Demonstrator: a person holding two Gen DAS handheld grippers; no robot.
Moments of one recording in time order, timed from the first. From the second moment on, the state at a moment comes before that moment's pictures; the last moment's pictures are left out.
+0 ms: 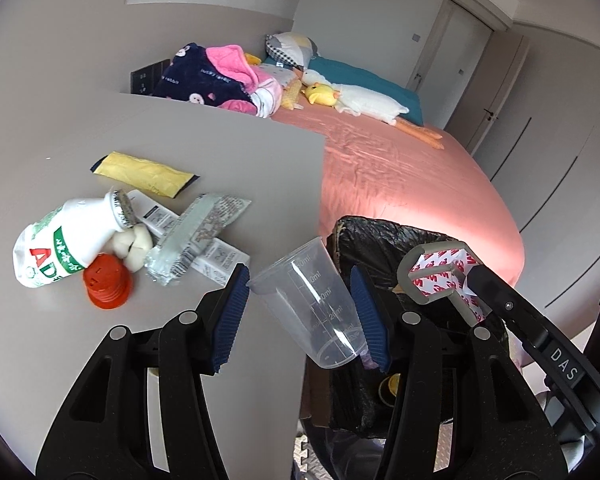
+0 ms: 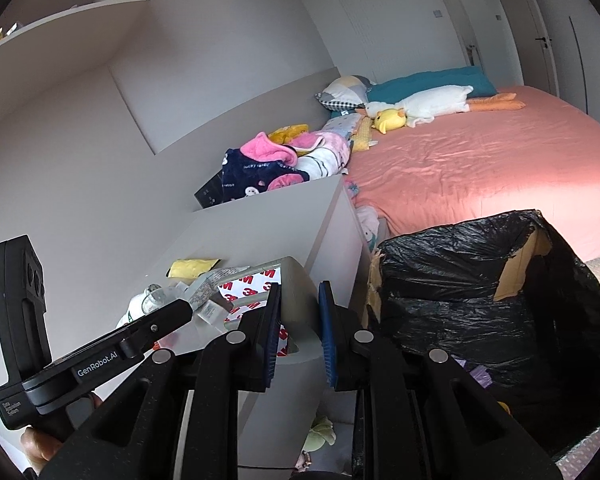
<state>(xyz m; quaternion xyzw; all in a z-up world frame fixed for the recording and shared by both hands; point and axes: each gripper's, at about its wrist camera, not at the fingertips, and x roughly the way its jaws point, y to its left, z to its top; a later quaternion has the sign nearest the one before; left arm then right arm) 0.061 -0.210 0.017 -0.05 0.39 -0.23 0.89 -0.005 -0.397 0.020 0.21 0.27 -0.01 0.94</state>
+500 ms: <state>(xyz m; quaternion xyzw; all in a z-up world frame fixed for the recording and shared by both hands) 0.059 -0.271 0.012 -0.02 0.40 -0.29 0.87 -0.029 -0.450 0.021 0.23 0.26 -0.07 0.94</state>
